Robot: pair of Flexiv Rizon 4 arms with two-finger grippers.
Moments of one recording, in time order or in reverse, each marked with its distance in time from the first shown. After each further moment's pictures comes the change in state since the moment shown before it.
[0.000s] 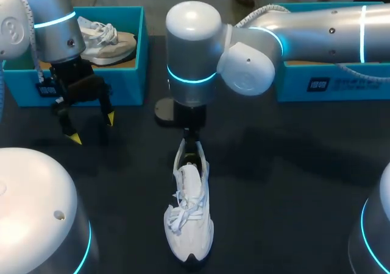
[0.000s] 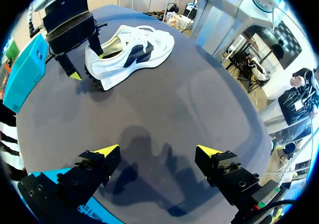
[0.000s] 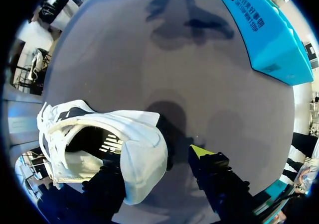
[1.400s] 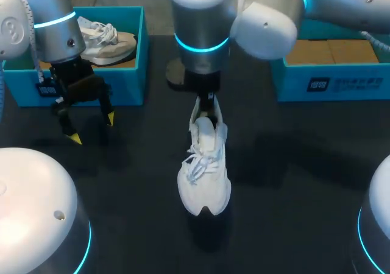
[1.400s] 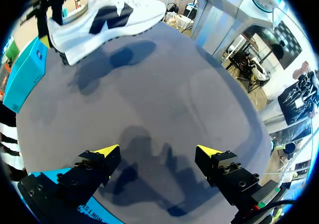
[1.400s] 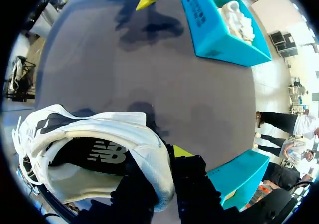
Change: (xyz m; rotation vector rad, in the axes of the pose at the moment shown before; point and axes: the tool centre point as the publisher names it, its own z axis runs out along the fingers) left arm 0.000 0.000 0.000 0.000 0.000 0.000; right arm -0.042 -0.041 -0.114 0.079 -0.220 0.102
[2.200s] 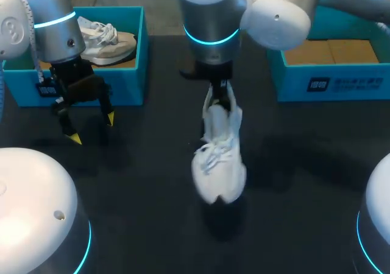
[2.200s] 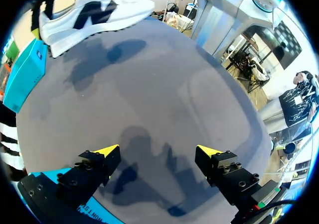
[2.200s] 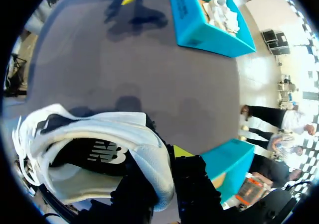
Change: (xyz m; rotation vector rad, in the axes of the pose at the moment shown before) left arm 0.000 0.000 0.000 0.000 0.000 0.000; right arm -0.046 -0.035 -0.017 0.078 -0.130 -0.006
